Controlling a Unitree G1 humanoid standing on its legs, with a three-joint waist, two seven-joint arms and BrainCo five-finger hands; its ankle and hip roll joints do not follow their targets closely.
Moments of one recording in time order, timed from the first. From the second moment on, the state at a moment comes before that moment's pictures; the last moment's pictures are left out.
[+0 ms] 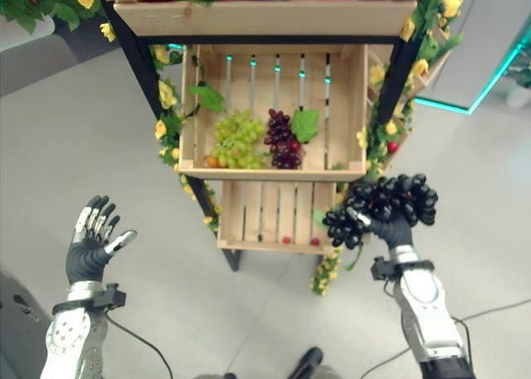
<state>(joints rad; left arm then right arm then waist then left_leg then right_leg) 0.21 0.33 0.18 -0.07 -0.36 -0.32 0.05 0.00 -0.46 -0.03 0.02 0.37 -0.19 0.03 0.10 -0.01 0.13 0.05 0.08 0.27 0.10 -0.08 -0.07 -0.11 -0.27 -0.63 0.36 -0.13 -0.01</state>
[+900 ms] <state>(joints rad) 0.22 0.32 0.18 -0.08 -0.33 -0.32 0.03 -0.14 -0.44 0.02 0.10 0.36 -0.19 0.02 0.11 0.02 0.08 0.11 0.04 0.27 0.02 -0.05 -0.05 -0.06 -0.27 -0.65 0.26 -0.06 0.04</state>
